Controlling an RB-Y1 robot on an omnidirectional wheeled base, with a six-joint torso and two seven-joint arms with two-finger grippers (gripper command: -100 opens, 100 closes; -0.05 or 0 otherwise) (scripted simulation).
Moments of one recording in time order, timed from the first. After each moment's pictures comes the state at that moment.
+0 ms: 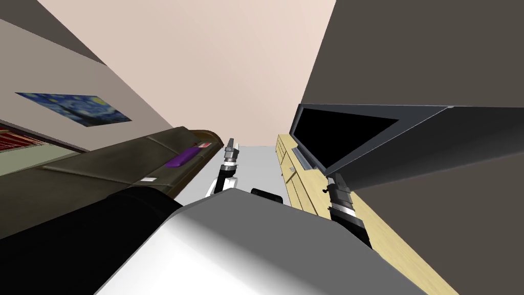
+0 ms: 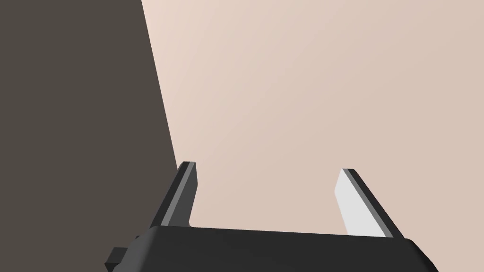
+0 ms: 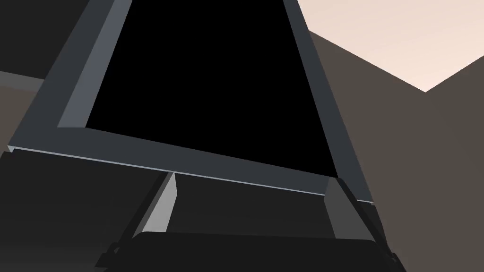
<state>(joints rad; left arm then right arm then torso) 0.54 0.00 0.03 -2.24 -0.08 -0.46 0.02 0.68 -0.19 -0.14 -1.98 -0.06 -0.50 0.14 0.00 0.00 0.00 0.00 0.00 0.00</state>
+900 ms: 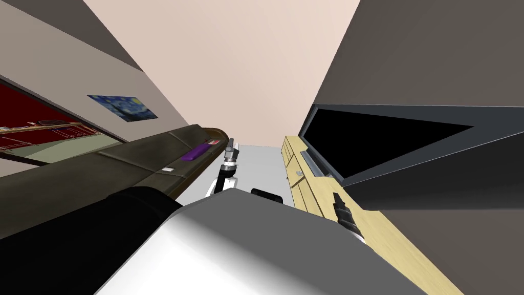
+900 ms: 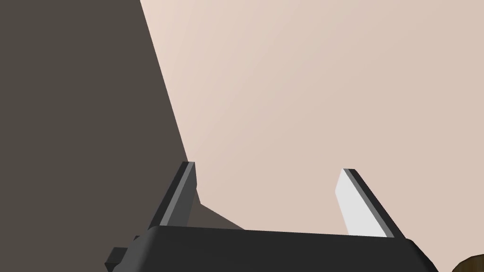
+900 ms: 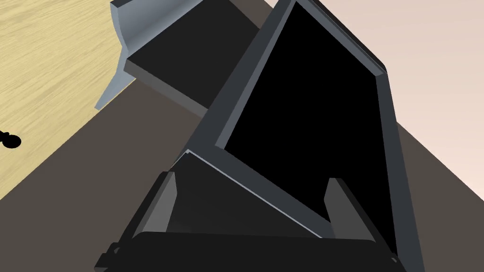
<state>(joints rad) 0.54 0.00 0.03 -2.24 -0.08 -0.46 0.02 0.79 -0.23 -0.20 -1.75 -0.04 -0.46 0.27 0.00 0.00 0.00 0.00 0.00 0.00</state>
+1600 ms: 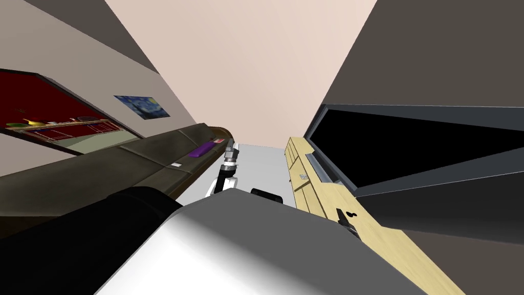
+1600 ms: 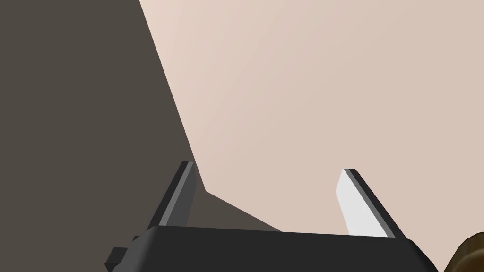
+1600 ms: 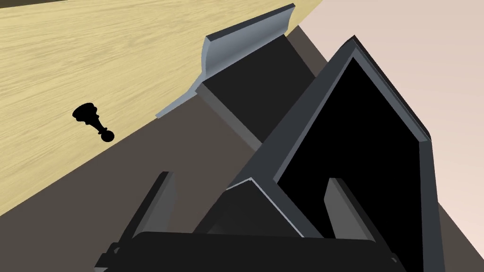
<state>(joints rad) 0.54 0.00 0.03 -2.24 -0.08 -0.46 0.02 0.85 -0.26 -0.22 -1.60 -0.04 -0.43 0.35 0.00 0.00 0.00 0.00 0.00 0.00</state>
